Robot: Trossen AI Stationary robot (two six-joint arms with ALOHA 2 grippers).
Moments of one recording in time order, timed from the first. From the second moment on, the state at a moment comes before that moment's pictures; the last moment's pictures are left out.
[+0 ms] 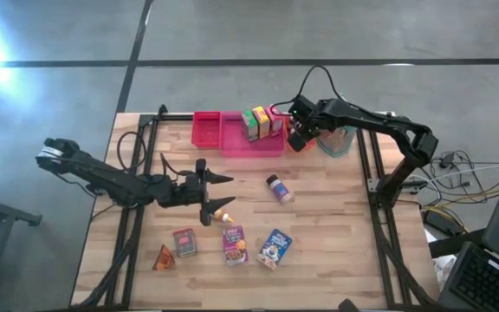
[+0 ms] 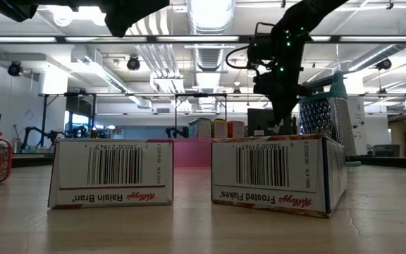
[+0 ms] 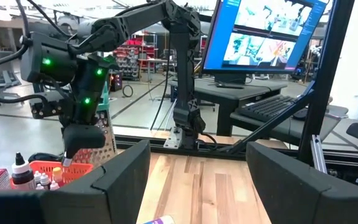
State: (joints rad) left arm -0.29 1.13 0.55 0.71 -0.41 -0.03; right arm -0.58 1.66 1.28 -0.90 0.21 0.27
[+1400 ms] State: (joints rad) left arm -0.28 1.13 0.55 0.74 -0.42 0.01; right arm -0.59 1.76 1.37 -1.00 0.13 -0.17
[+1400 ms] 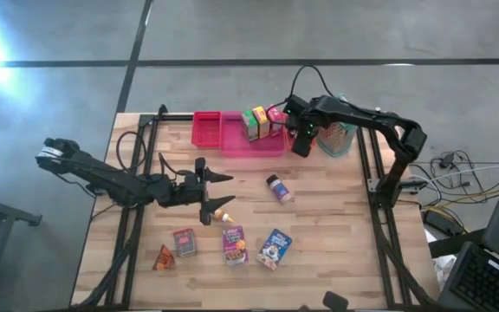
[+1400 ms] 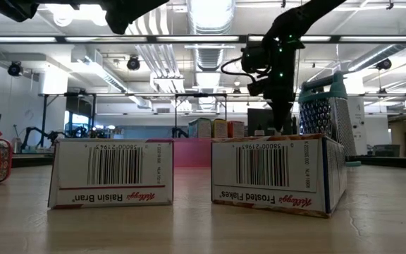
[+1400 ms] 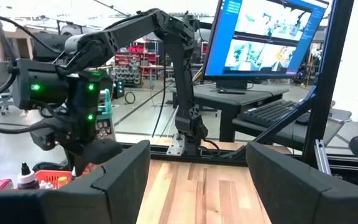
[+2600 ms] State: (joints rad) left arm -0.25 1.13 0.55 0.75 -0.42 0.04; right arm -0.64 1.83 1.31 -0.93 0.13 -0.46
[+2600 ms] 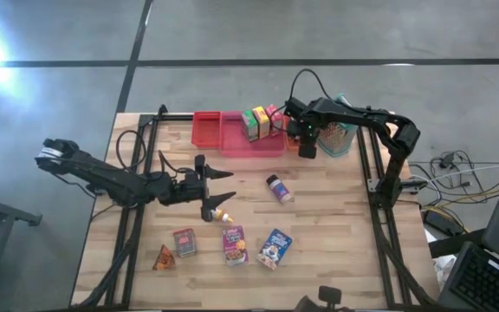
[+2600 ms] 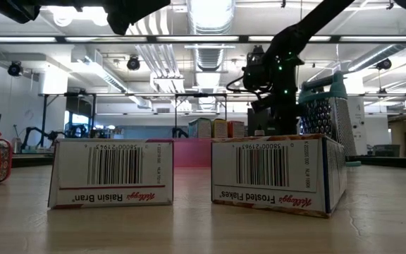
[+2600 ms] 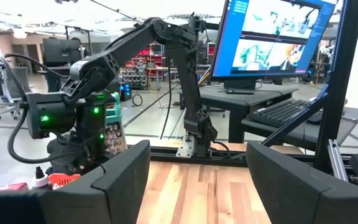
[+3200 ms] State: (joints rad) left arm -0.25 1.13 0.55 0.75 -0.42 0.04; right arm -0.67 1.83 1.25 -0.87 0.09 -0.49
